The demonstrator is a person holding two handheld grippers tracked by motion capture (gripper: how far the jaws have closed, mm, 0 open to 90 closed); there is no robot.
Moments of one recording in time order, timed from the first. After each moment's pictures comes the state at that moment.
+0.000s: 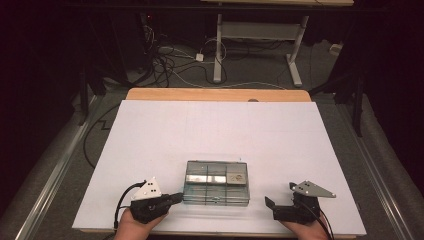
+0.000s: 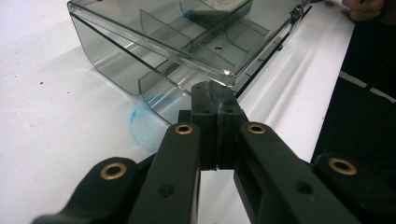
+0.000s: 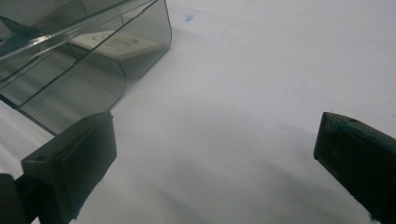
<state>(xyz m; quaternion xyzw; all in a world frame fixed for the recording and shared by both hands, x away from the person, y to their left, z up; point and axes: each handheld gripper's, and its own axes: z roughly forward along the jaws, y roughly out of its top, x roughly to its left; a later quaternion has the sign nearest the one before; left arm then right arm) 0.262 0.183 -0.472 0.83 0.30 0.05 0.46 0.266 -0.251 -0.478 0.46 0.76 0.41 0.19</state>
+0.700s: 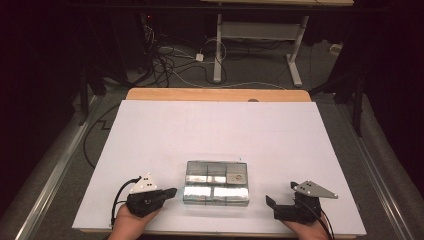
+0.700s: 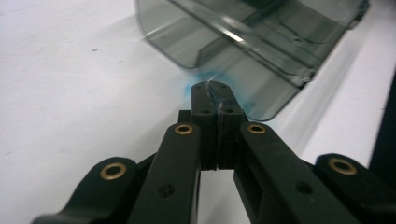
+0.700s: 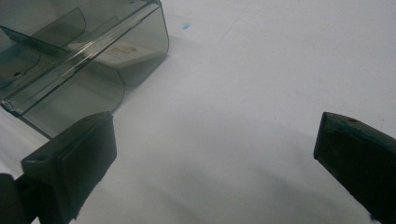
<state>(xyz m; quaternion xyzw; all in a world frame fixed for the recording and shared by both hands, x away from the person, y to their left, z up) 0.279 0.203 -0.487 0.83 0.34 0.06 0.44 0.265 -0.253 -0.477 0.47 0.76 0.41 0.20</state>
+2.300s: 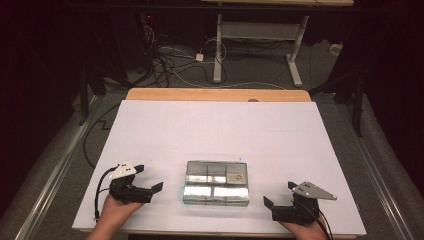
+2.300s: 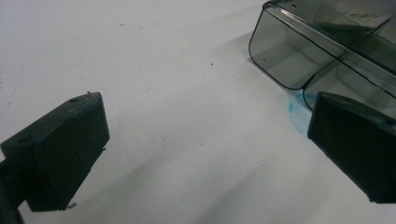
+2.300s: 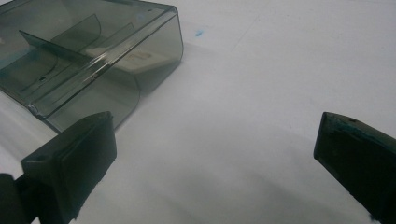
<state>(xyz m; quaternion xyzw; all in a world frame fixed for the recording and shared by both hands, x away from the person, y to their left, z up) 0.308 0.250 -0.490 0.79 0.40 0.11 0.46 0.262 -0.247 -0.475 0.45 0.76 0.43 0.20</state>
